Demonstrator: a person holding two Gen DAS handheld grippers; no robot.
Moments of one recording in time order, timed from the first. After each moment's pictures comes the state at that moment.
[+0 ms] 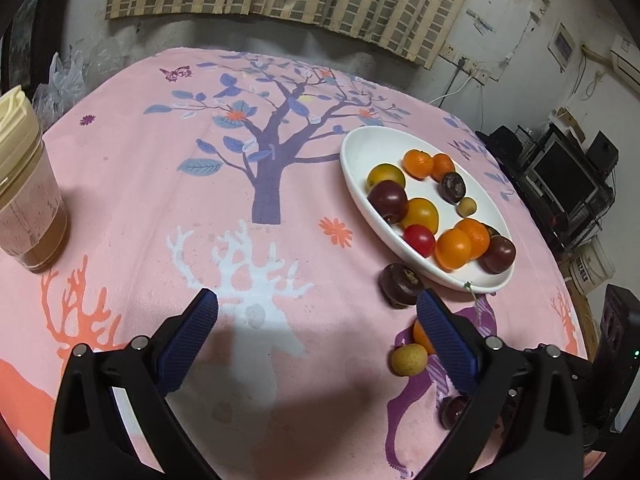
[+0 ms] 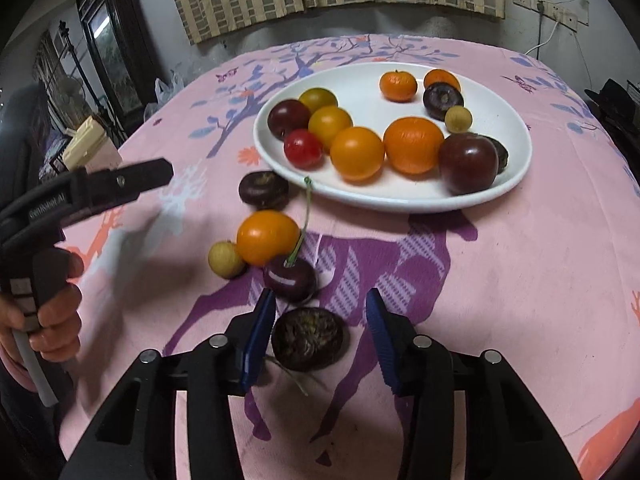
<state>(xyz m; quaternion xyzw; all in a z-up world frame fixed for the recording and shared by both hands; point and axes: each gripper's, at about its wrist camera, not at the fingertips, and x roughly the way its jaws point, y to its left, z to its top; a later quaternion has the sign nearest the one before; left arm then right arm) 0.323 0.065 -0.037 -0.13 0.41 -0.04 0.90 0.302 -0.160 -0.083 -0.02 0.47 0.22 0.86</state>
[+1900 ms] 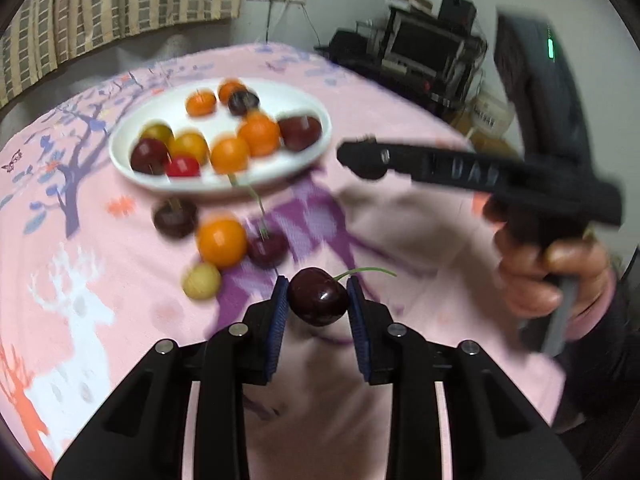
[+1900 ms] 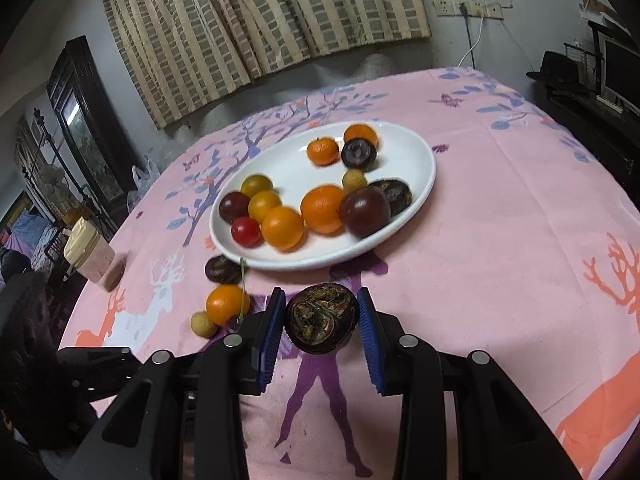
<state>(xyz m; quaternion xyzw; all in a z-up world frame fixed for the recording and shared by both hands) 0.276 -0.050 -0.030 0.04 0.42 -0.30 0.86 0.302 -0.231 -0.049 0.10 0.36 0.15 0.91</state>
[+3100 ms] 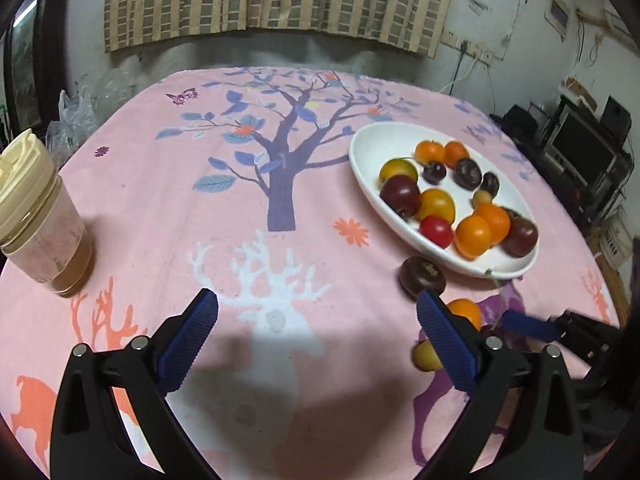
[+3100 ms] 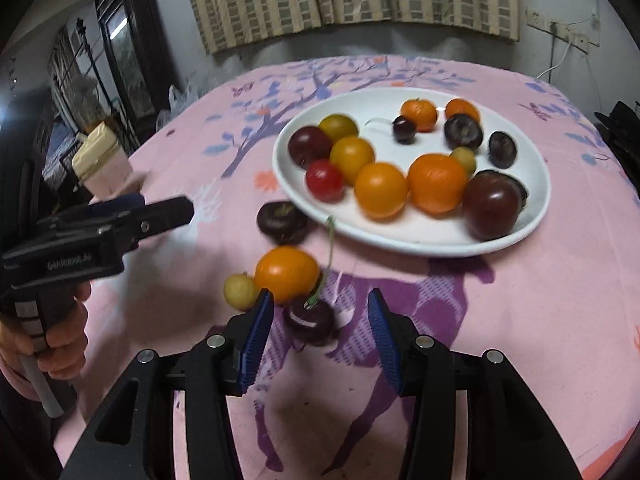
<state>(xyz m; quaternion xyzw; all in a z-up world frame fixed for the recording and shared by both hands) 0.317 0.056 -0.027 -0.07 0.40 -0.01 0.91 0.312 -0.142 -0.075 -0.04 0.43 0.25 0.87</state>
